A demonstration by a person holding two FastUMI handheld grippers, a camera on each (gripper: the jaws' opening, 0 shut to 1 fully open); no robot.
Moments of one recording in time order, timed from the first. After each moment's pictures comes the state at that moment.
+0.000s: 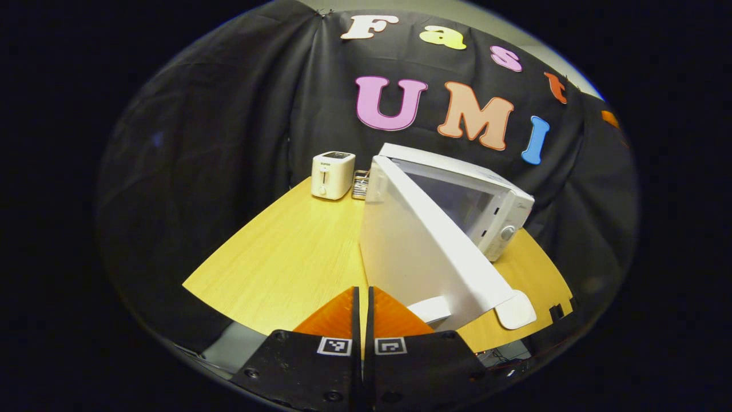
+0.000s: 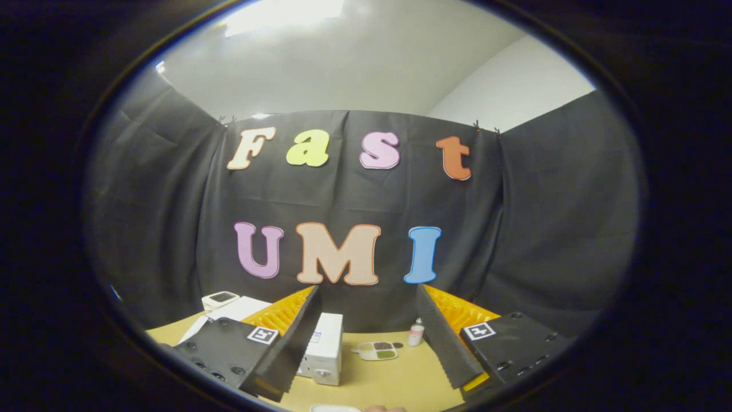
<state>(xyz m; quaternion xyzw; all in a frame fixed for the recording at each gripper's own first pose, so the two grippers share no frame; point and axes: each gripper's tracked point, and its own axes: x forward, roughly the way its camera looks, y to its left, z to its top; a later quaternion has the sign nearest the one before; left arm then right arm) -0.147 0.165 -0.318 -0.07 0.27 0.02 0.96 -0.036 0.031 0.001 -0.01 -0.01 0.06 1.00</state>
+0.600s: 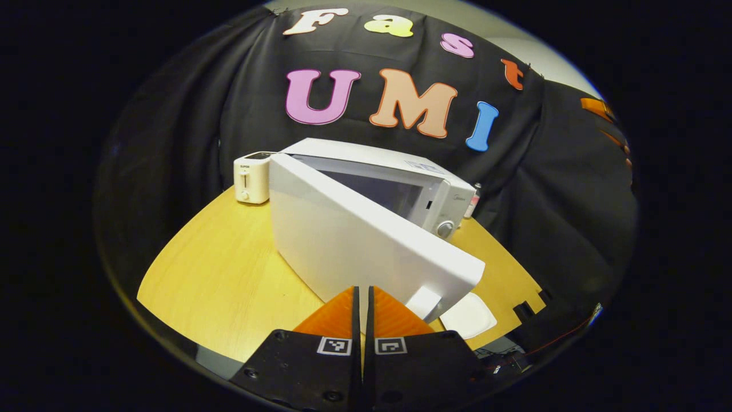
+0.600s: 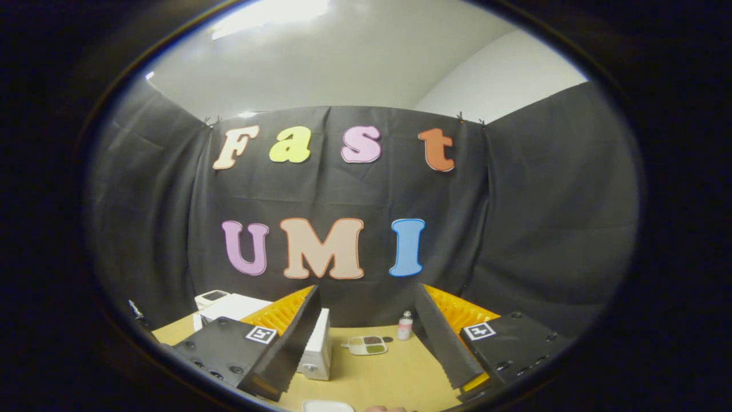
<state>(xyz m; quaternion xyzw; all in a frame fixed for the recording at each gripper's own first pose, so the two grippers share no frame) -0.092 0.039 -0.327 -0.06 0.28 -0.10 0.95 -0.035 -0.023 -0.008 0.00 0.01 0.03 1.00</state>
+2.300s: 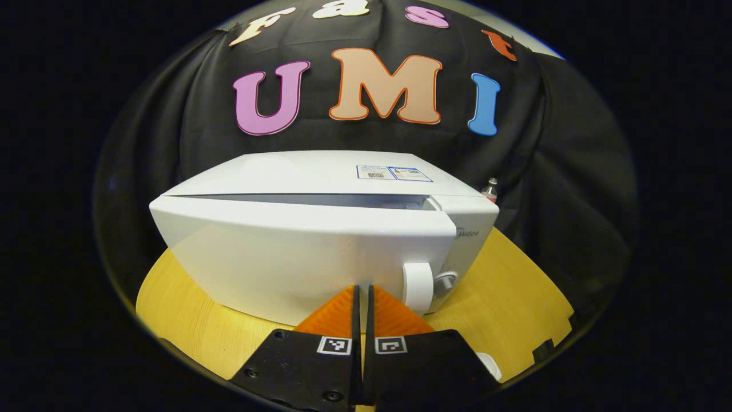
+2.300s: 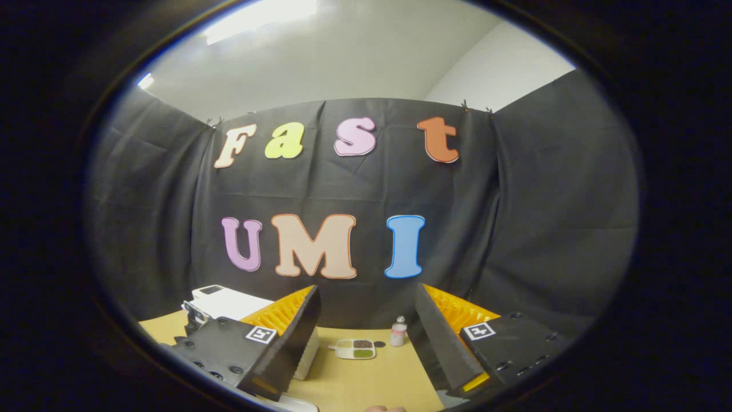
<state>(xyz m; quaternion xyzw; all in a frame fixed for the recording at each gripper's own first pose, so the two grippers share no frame) 0.077 -0.070 -0.360 0.01 0.27 -0.08 0.96 0.038 -0.097 -0.017 0.00 0.02 0.09 1.00</state>
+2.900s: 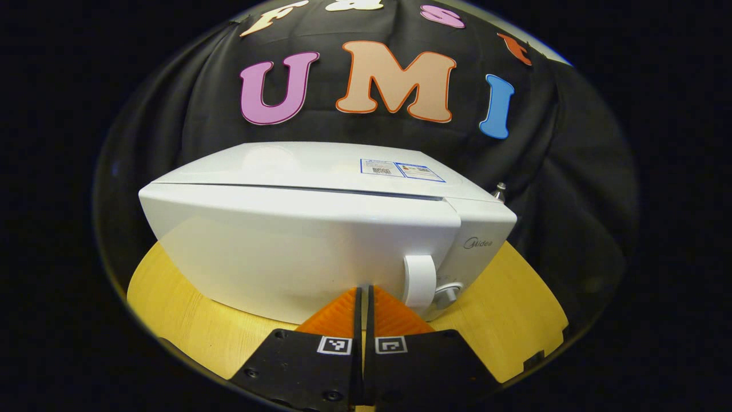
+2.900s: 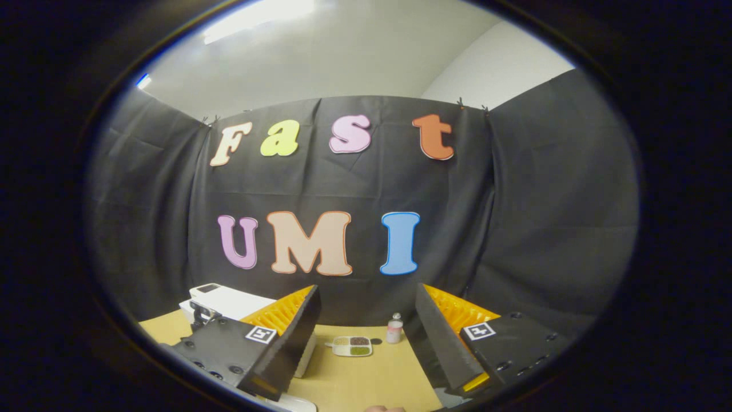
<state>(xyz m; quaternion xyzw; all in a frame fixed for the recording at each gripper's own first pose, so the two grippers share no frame) 0.093 -0.077 -0.371 -0.02 0.28 -0.07 0.96 0.032 -0.103 -0.017 0.00 0.03 0.08 1.00</state>
